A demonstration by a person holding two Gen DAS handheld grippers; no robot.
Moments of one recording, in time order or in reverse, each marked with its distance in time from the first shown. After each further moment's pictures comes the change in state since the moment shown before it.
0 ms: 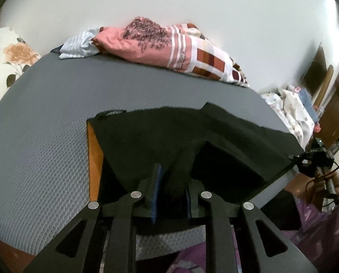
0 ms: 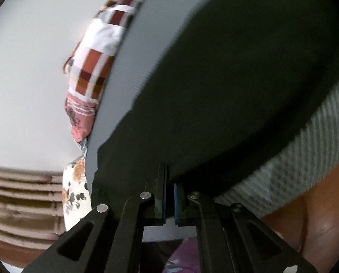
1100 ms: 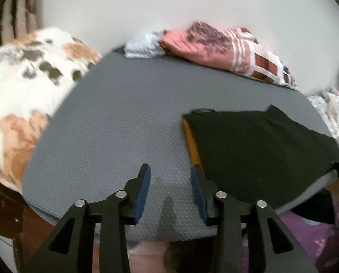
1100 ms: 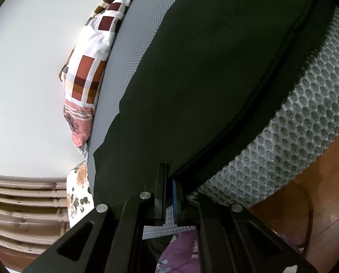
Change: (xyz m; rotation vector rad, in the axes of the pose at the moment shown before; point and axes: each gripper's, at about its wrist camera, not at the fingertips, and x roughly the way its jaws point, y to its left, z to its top) left arm -0.054 0.074 -0.006 -0.060 0.025 0.282; right arm -0.008 -0.019 -0.007 0.027 -0.016 0.011
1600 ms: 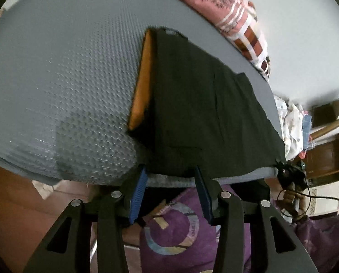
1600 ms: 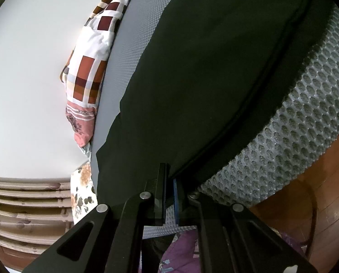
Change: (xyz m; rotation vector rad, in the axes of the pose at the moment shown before) left arm 0.045 -0.015 -0.037 -0.310 0.371 -0.381; right arm 0.002 -0.005 0.000 0.022 0.012 0.022
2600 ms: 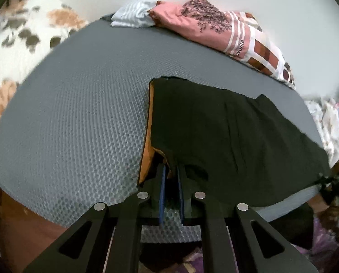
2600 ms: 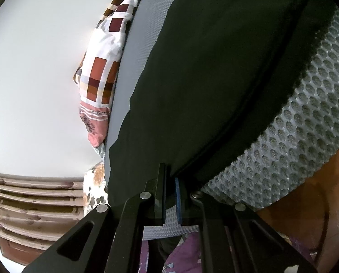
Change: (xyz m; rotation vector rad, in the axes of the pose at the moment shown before) left arm 0.002 -0.047 0.032 0.204 -0.271 0.351; right arm 0.006 -0.008 -0.007 0.000 -0.020 0.132
